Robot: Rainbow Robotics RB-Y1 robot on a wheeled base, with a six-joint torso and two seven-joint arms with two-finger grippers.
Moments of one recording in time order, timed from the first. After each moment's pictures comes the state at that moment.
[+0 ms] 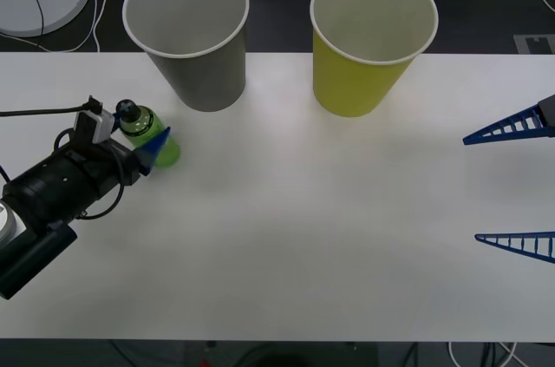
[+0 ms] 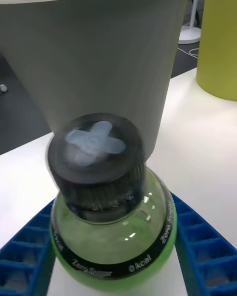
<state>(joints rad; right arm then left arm) 0.21 -1.13 -0.41 -2.10 1.01 -1.29 -0.25 -0.03 0.84 -0.32 -1.71 -1.16 -0.12 0.07</state>
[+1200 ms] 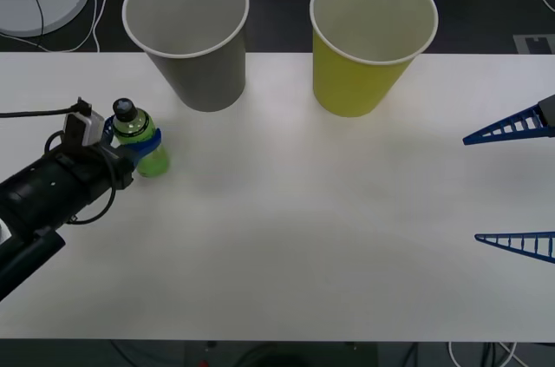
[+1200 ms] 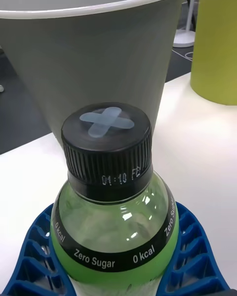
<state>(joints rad) 0.21 -1.13 -0.41 -2.10 1.01 -1.29 -0.25 0.03 0.85 -0.25 -1.76 -1.17 -0.19 0.10</state>
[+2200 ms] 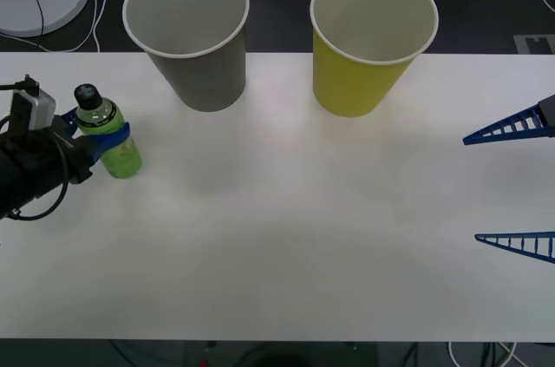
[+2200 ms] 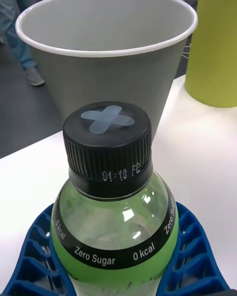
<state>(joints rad) 0.21 -1.13 -0.41 -2.10 1.01 -1.29 -0.25 0.13 0.88 0.01 -1.89 -1.49 -0.44 0.53</state>
